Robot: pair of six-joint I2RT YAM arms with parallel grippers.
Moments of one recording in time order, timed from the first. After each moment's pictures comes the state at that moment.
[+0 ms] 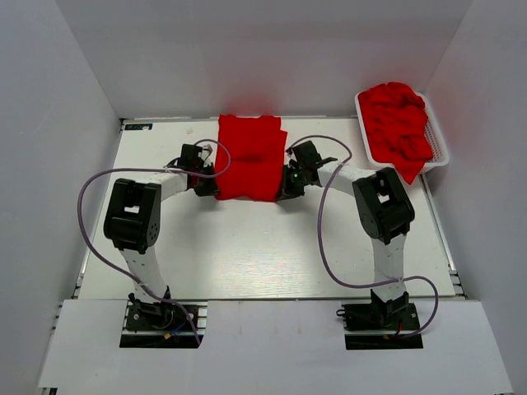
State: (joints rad) left arm -0.20 1.91 1.16 -0.22 0.23 -0.33; right arm 0.50 2.07 1.39 -0.29 -0.40 0.50
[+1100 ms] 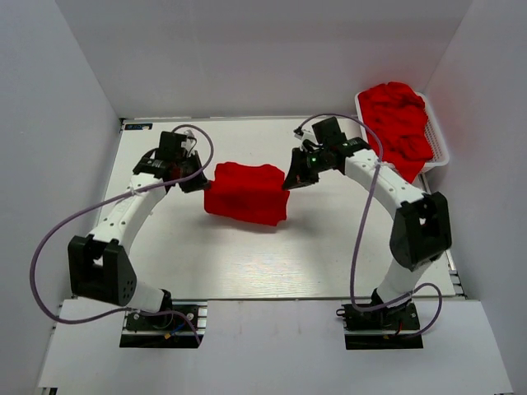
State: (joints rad) left arm -0.23 1.40 1.17 -0.66 0.18 -0.49; right arm 0.47 1.69 1.44 -0.68 -0.58 0.36
